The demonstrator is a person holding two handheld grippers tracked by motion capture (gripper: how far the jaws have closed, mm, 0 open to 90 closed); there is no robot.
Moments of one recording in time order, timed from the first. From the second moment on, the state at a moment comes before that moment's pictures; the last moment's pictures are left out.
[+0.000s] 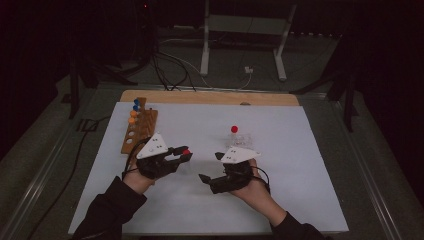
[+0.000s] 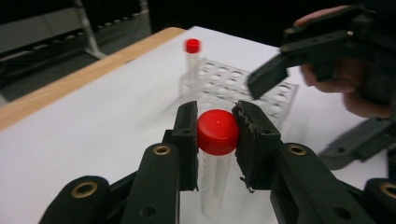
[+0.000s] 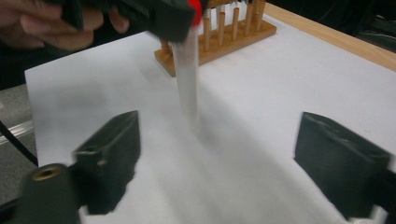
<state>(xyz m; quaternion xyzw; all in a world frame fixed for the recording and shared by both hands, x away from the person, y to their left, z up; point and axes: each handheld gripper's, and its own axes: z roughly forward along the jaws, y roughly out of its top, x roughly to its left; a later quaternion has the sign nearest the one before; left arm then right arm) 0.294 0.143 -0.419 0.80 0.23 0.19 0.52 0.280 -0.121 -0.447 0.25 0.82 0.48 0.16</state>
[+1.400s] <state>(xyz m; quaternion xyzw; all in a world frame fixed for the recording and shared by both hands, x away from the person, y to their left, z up) 0.359 0.275 -0.401 0.71 0.42 0.33 0.46 0.283 -0.137 -0.439 0.25 0.80 0.52 0.15</state>
